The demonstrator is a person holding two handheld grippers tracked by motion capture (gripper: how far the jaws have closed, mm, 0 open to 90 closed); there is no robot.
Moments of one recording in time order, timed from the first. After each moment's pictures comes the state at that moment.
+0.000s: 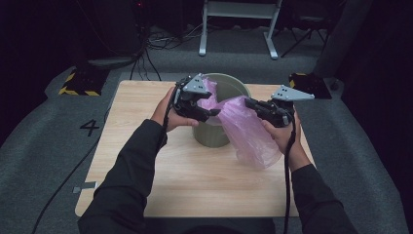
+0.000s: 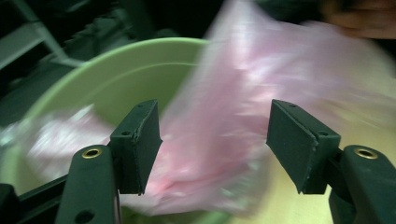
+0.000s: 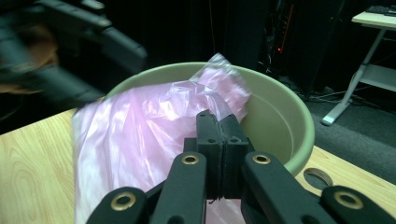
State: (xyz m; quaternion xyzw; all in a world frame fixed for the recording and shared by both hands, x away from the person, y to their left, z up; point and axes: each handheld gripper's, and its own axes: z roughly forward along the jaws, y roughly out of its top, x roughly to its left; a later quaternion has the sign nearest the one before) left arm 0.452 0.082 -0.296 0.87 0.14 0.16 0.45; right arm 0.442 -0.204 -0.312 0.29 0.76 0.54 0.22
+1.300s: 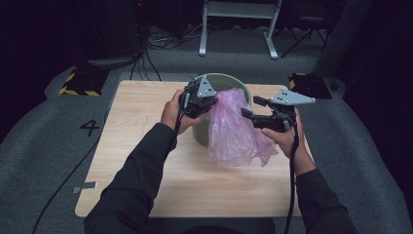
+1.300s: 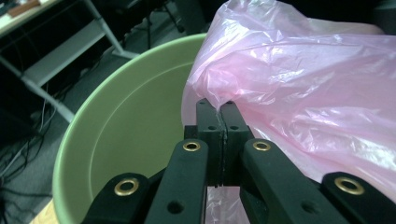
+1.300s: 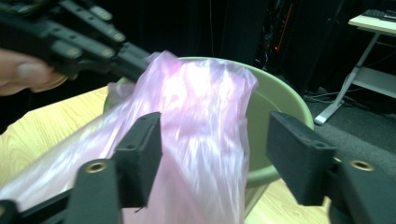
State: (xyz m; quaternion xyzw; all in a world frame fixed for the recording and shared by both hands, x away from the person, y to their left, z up) left arm 0.460 0.065 -0.302 0.84 0.22 0.26 0.42; right arm 0.425 -0.204 -0.309 0.28 0.77 0.53 0.24
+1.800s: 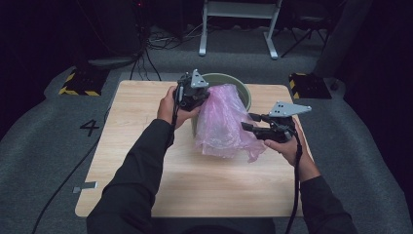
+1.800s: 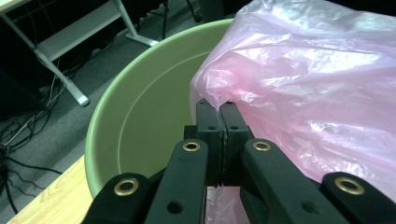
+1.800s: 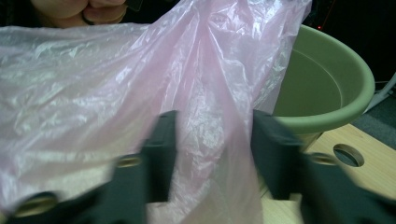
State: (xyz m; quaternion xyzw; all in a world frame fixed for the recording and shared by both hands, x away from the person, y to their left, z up) left arm 0.483 0.079 -0.308 0.83 0.27 0.26 0.41; right arm 0.418 -0.210 -0.334 0.23 0.81 0.50 0.18
